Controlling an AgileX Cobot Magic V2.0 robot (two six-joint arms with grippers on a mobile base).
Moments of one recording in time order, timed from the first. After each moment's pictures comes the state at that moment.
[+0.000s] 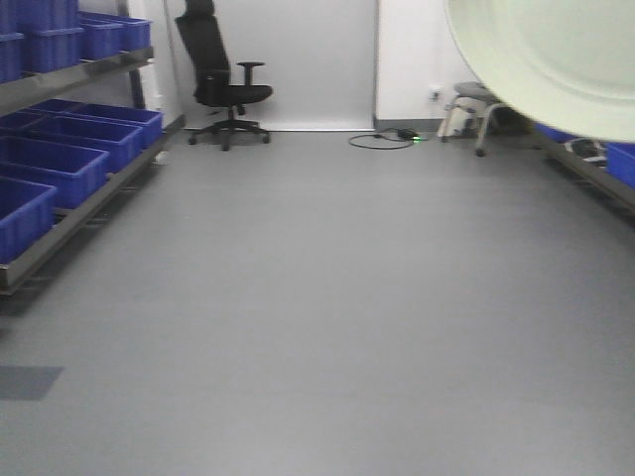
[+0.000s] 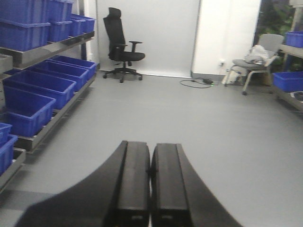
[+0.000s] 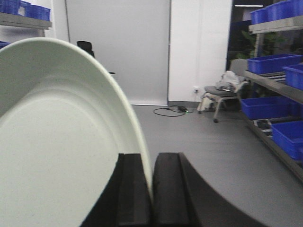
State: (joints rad) left arm -0.06 0.00 0.01 0.04 0.06 -0.10; right arm 0.01 0.65 -0.34 0.03 -0.41 0.01
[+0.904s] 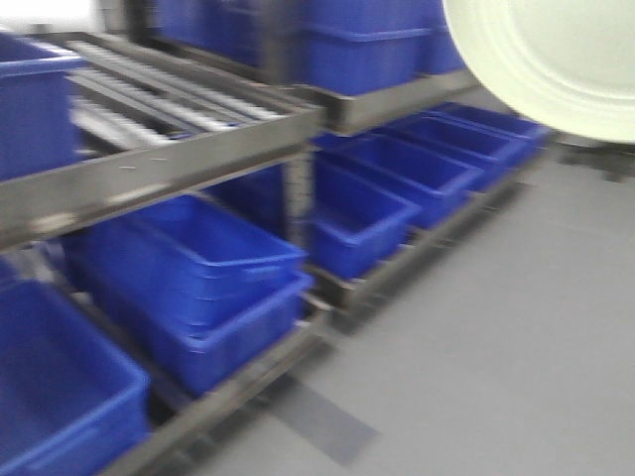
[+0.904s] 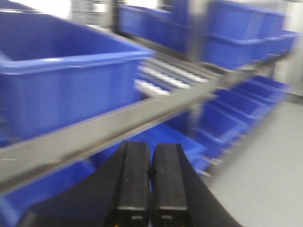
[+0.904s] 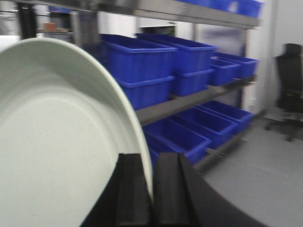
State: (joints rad) left arm -0.06 0.00 0.01 0.04 0.06 -0.10; right arm 0.01 0.65 -0.34 0.03 -0.41 0.01
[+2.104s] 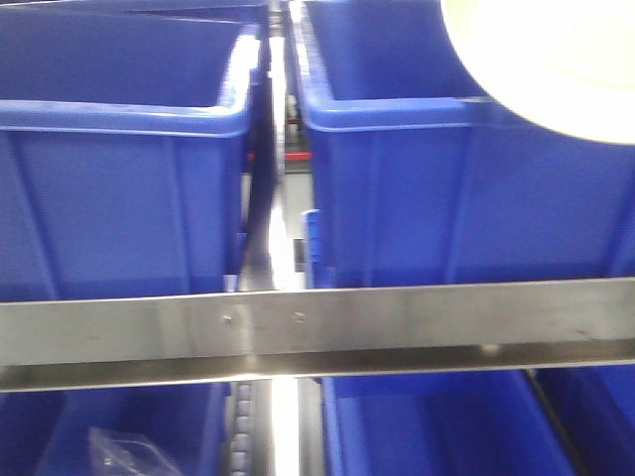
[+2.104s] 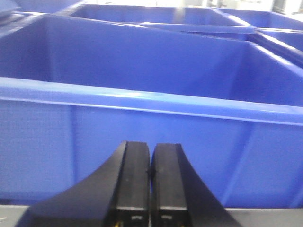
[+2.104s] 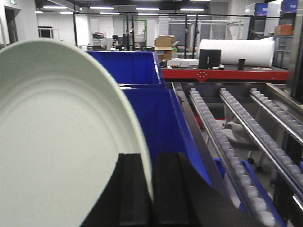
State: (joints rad) left arm -0.06 0.00 0.01 0.04 0.06 -0.10; right arm 0.01 0.65 -0.34 0.03 -0.41 0.01
